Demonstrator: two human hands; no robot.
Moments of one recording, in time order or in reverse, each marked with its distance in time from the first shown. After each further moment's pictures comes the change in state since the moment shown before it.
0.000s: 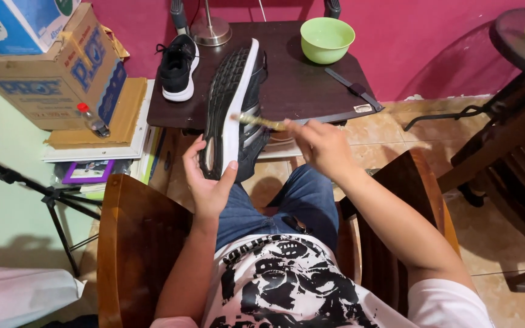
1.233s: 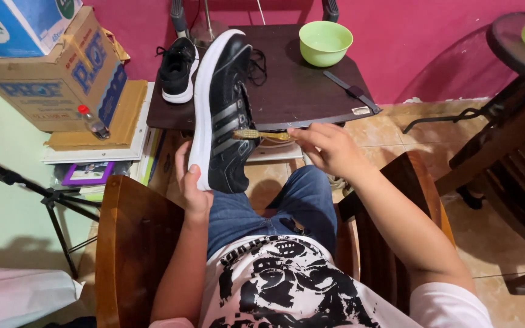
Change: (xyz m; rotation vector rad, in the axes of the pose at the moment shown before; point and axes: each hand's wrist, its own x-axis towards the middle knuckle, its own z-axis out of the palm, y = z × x) left_hand -0.002 -0.039 -0.019 -0.450 0.131 -0.244; right_hand 0.000 0.008 -0.021 0.180 -0.029 0.010
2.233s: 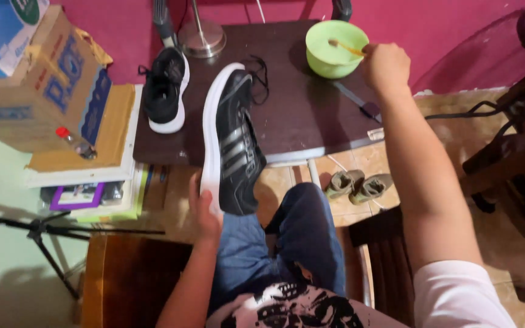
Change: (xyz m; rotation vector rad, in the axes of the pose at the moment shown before) left_hand 0.042 -0.101 -0.026 0.185 0.165 -0.177; right_hand 0.069 0.321 0.013 -0.720 -0.334 0.763
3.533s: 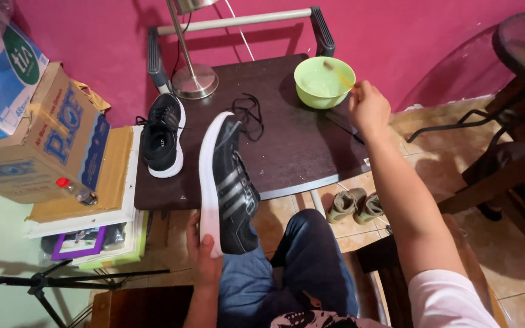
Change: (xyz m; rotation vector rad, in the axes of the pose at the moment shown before) left_hand 0.008 0.018 -0.009 -0.007 -0.083 -0.099; right_hand -0.029 -0.008 0.036 0.306 0.225 0.177
